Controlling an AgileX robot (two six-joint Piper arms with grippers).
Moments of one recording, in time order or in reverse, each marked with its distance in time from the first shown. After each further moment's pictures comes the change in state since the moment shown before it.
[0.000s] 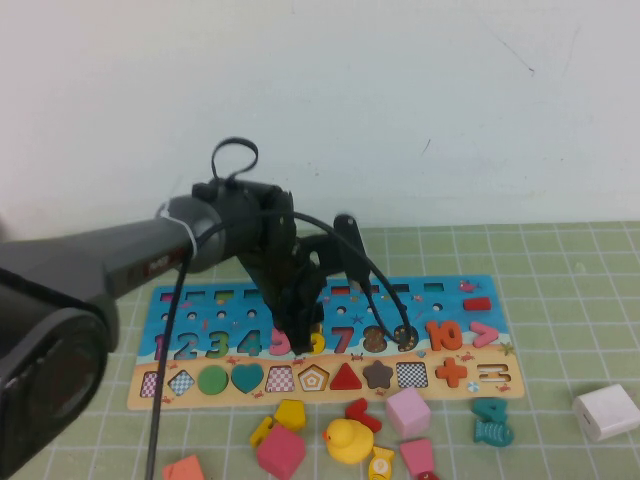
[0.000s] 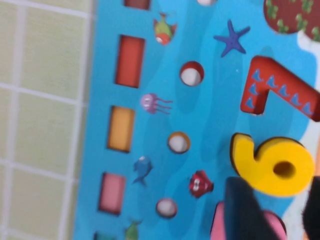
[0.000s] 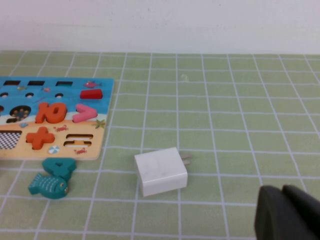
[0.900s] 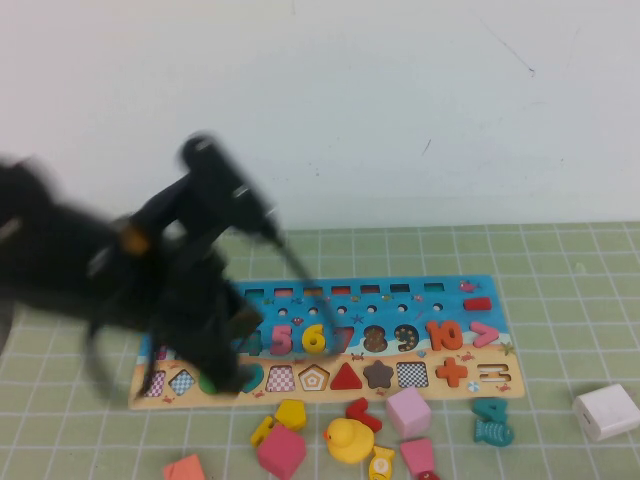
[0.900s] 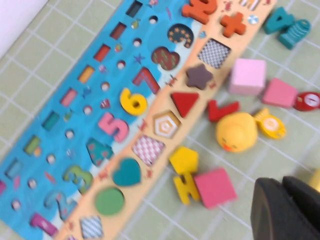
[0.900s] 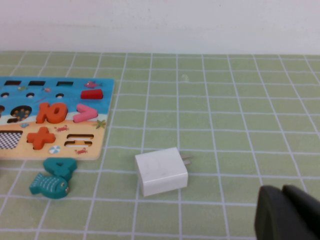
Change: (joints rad) right arm 0.000 0.000 0.000 0.000 0.000 0.000; left arm 0.000 -0.902 0.567 -0.197 0.063 -0.324
